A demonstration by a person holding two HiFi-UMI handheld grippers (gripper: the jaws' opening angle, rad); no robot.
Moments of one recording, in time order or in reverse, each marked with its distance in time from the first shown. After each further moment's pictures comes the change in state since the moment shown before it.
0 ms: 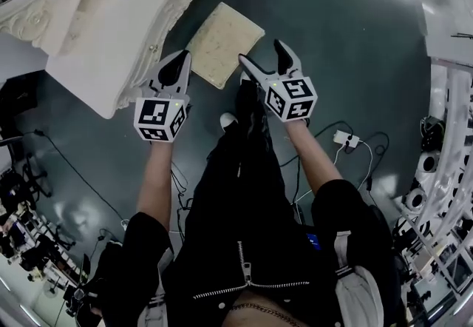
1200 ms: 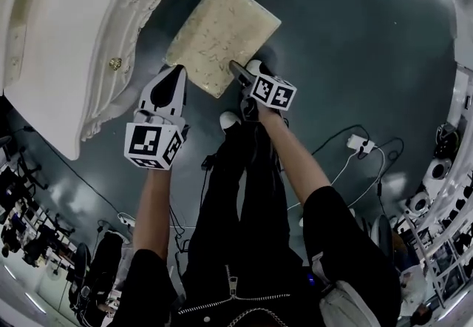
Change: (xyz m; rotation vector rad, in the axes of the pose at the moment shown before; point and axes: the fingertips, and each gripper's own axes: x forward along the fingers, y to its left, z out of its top) left arm 0.106 0.035 -0.185 -0.125 0.128 0.029; right arm 0.172 -0.123 -0.344 0.653 0.299 -0.121
